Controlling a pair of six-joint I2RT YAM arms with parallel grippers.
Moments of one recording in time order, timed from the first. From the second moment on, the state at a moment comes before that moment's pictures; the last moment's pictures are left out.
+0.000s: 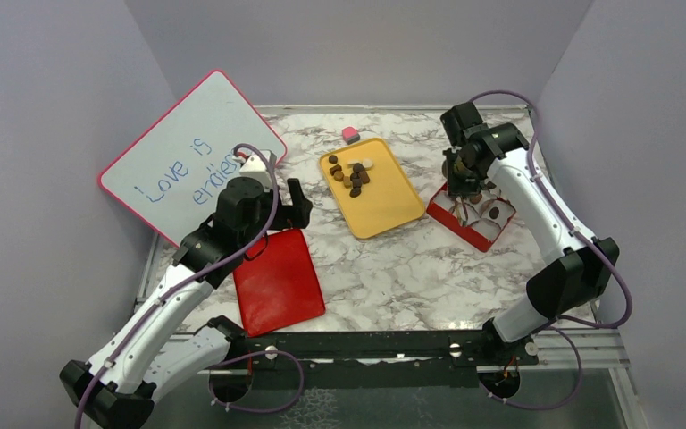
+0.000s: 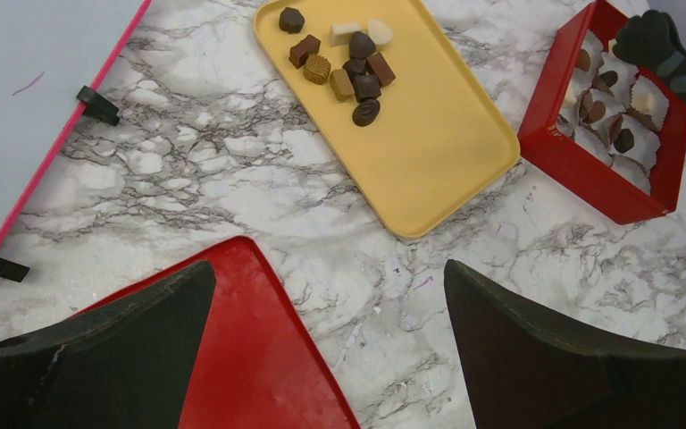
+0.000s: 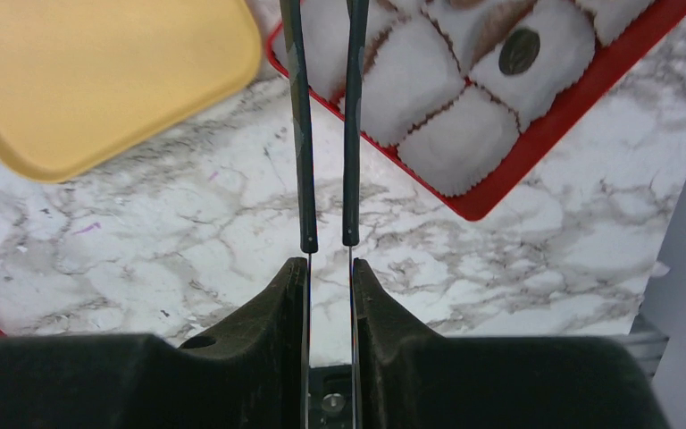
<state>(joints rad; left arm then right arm) -0.57 0.86 0.92 -0.49 -0.16 -0.42 0.37 1.57 1.63 -1.25 0.26 0.33</state>
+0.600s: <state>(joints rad) -0.57 0.99 1.04 -0.57 -0.16 -0.44 0.18 1.61 1.51 -1.24 -0.01 0.38</state>
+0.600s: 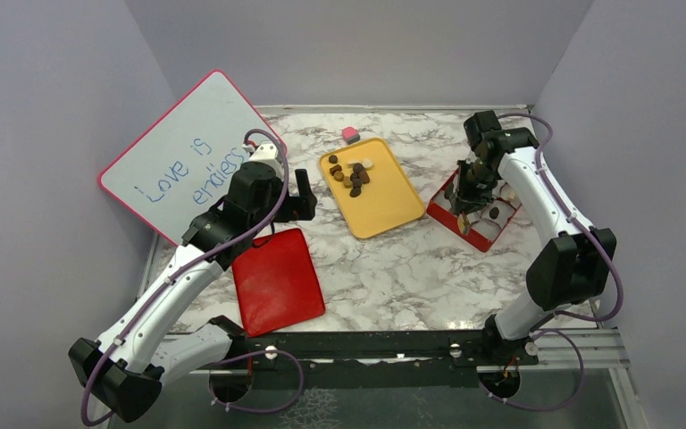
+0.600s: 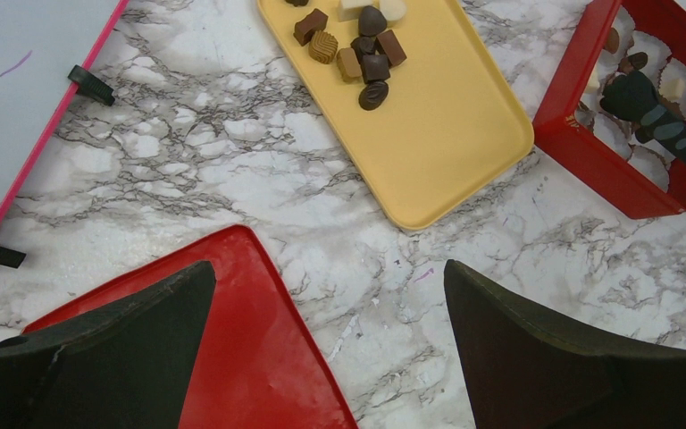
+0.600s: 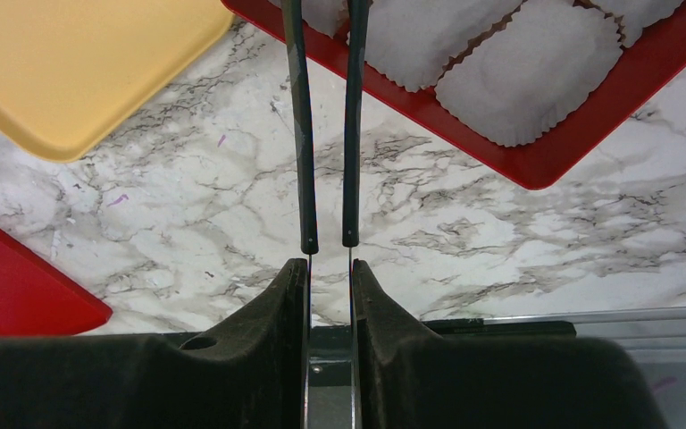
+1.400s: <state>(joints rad) -0.57 1.00 1.08 -0.61 -0.16 -0.44 0.16 1.66 1.46 -1.15 -0.06 0.39</state>
